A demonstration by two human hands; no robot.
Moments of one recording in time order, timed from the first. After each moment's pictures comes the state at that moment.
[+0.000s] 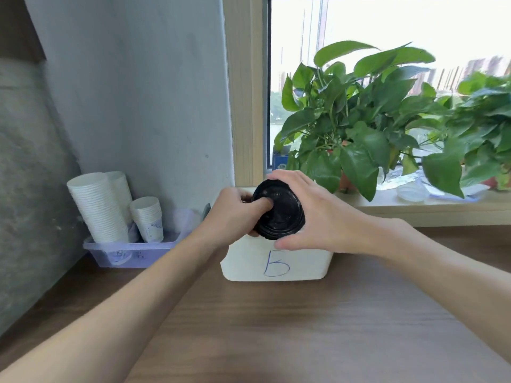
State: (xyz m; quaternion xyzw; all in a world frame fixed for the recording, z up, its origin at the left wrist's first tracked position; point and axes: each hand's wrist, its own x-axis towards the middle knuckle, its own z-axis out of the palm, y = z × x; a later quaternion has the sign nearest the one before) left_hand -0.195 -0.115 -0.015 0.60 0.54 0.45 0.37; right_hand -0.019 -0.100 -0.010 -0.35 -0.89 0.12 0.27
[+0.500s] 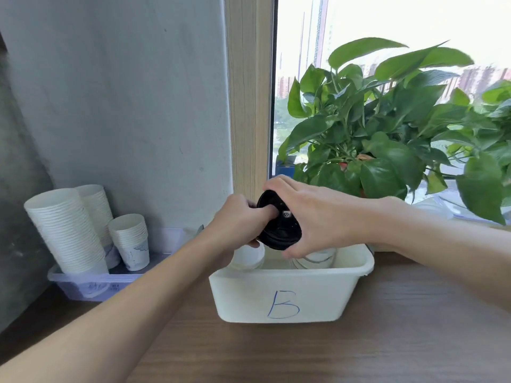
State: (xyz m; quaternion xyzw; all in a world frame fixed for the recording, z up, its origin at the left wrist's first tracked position) left_hand -0.202 -0.034 -0.017 0.60 0.56 0.41 0.39; right_hand -0.035 -0.017 0.015 -0.33 -0.94 -0.03 0.11
